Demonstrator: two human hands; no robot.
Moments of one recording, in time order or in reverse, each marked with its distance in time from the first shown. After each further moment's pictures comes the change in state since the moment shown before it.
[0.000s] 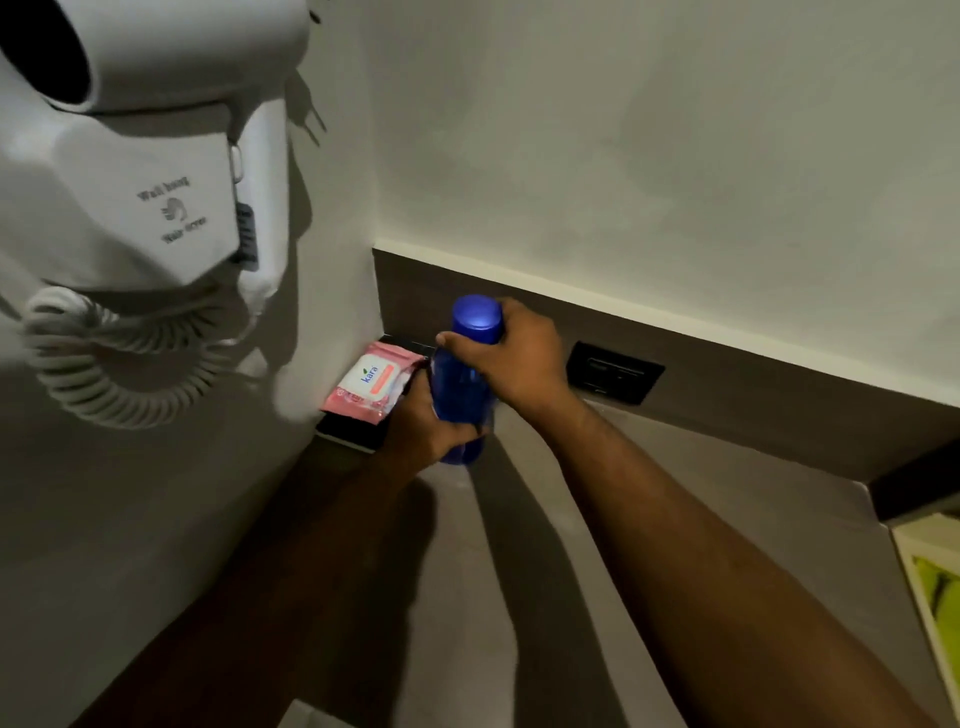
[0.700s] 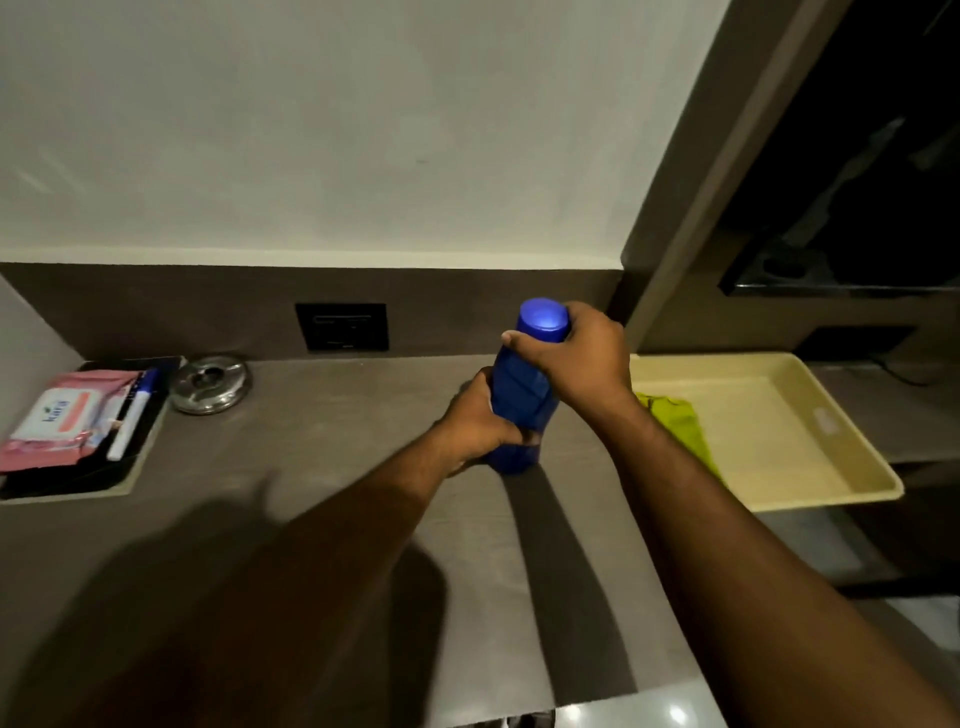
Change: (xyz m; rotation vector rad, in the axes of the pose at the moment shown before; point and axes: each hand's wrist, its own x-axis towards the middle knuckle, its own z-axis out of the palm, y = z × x) left_hand -0.091 0.131 0.292 -0.080 -0.652 0.055; right_hand -0.148 0.173 -0.260 -0.205 0.485 0.372
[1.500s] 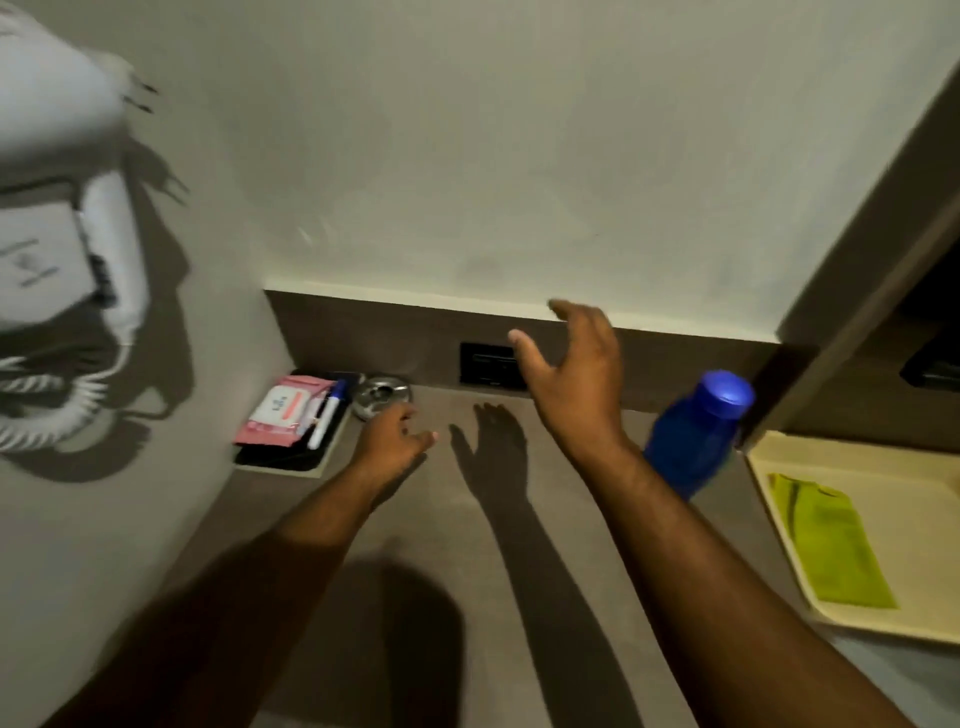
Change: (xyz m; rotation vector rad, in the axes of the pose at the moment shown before) left_hand -0.102 -0.073 -0.217 0.124 0.593 -0.145; right_hand -0.057 -0.141 0.083 0.187 0.053 -0.361
